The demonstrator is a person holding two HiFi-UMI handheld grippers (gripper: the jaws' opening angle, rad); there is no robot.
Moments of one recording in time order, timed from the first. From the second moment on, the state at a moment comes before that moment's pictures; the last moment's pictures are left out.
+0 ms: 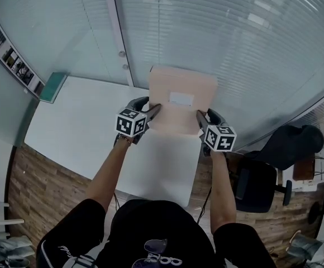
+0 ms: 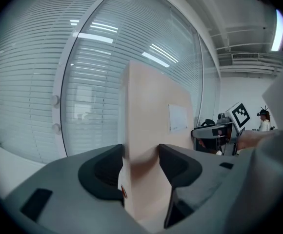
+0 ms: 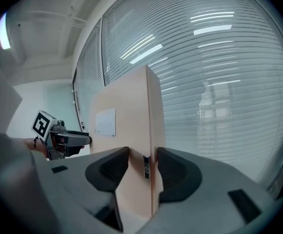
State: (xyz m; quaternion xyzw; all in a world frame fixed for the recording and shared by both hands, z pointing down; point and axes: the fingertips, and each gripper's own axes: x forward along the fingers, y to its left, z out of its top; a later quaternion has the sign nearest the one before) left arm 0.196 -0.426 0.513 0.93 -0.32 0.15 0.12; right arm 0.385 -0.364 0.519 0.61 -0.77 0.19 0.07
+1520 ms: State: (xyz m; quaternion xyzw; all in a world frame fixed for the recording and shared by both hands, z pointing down) left arm 0.256 -0.536 0.533 0.93 -0.31 0.16 0.11; right arm 0.438 -0.460 0.535 0.65 -0.73 0.19 0.07
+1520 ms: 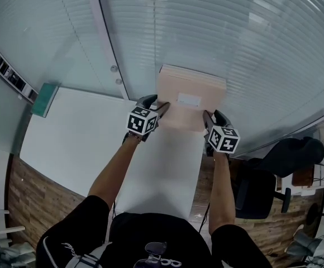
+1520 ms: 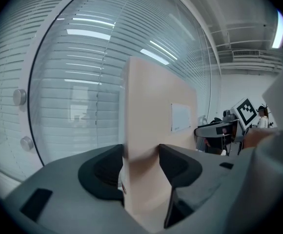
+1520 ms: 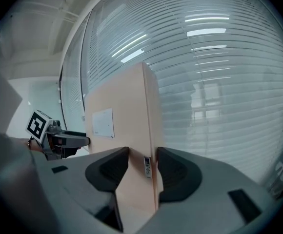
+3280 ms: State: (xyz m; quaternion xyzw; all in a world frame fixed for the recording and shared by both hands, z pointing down) left arm 0.275 -0.557 0.574 0.93 -0.32 0.18 0.10; right arm 0.458 -0.481 0.579 0.65 -0.73 0.21 0.08
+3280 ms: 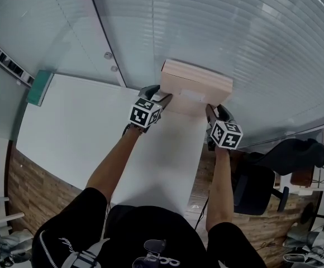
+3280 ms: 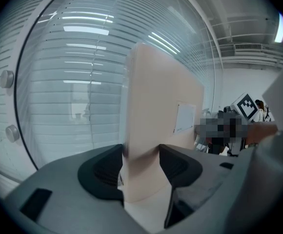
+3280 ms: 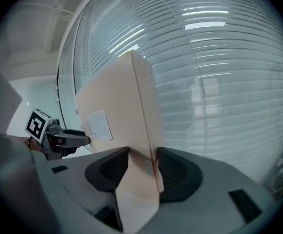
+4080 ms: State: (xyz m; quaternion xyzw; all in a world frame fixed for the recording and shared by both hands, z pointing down) left arm 0.236 -0.511 0.535 0.92 -0.34 0.15 0.09; right arm 0.439 -0.426 0.562 0.64 -0.74 0.20 0.09
